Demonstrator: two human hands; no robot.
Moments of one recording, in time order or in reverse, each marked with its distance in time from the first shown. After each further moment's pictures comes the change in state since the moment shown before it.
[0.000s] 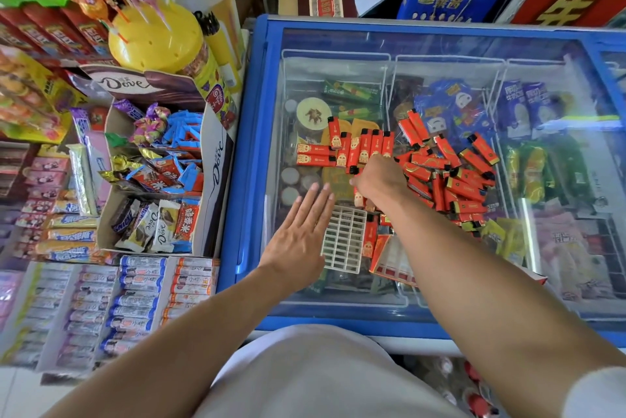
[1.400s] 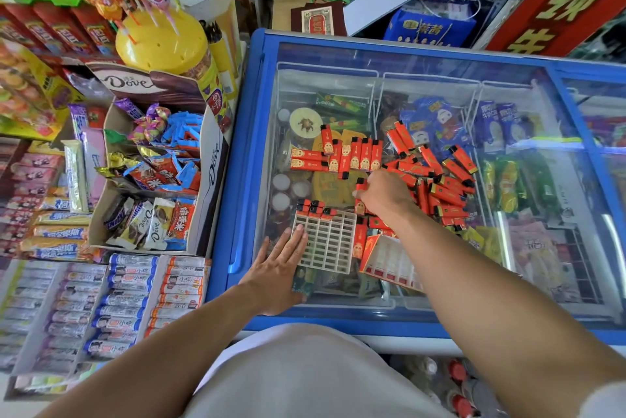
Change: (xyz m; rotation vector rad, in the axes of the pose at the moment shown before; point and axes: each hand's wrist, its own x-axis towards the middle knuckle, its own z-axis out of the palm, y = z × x) left_hand -0.040 -0.015 0.040 -0.178 -0.380 -0.022; right_hand -0.029 0.030 -0.011 -0.005 0.039 -0.057
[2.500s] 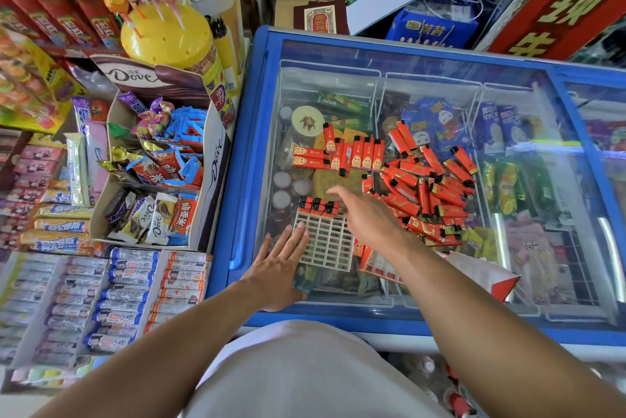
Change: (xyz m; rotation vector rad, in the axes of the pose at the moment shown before) left_hand 0.003 -0.002 0.005 0.006 0.003 -0.005; right_hand -0.055 -0.010 0.019 -0.090 0.001 -0.527
